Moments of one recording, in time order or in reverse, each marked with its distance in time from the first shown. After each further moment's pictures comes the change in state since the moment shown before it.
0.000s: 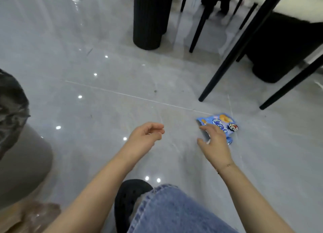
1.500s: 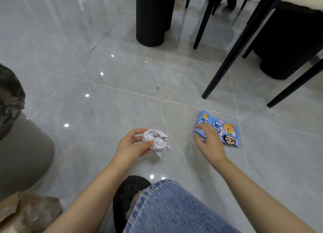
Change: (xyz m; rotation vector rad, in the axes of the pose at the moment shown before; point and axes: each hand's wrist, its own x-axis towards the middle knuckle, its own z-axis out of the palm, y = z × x) left_hand 0.003 -0.052 0.001 -0.316 0.164 -0.104; right_hand 0.017 0.032 0.030 0.134 -0.035 -0.141
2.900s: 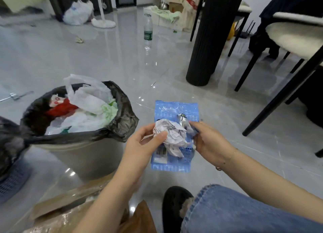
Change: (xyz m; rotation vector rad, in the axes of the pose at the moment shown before) left_hand -0.140 0.087 -0.094 -0.159 0.188 0.428; right_hand -0.034 -0.276 -0.013 1.001 -0.567 0.279
